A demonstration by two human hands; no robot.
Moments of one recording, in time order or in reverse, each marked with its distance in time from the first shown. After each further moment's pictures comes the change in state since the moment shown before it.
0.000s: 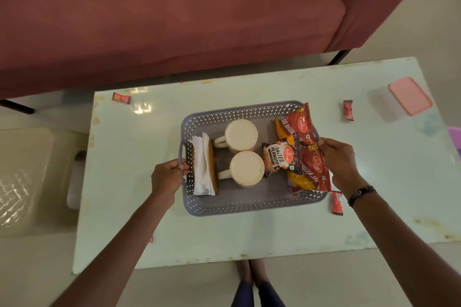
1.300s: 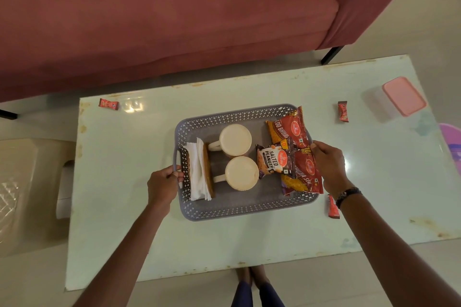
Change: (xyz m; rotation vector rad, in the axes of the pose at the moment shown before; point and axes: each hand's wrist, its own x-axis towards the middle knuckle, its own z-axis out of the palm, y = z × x) left_hand 0.017 -0.002 0.007 0.091 -0.028 0.021; right_hand 0.025 0.016 0.011 -0.061 0.029 0.004
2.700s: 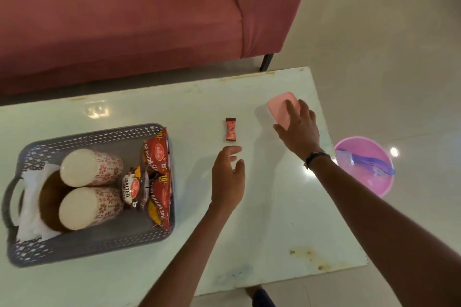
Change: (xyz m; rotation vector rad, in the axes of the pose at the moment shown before) left_hand -0.174 0.131 0.398 0.047 -0.194 0.462; right_hand 0.215 0.007 -0.216 -0.790 0.107 -0.523
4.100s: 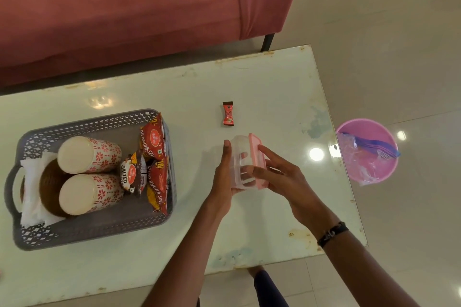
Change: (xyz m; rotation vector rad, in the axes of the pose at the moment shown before) left_hand -0.013 -0.027 0.006 -0.591 -0.318 -0.584; right_hand -0.144 -0.022 -0.017 1.230 -0.526 0.341
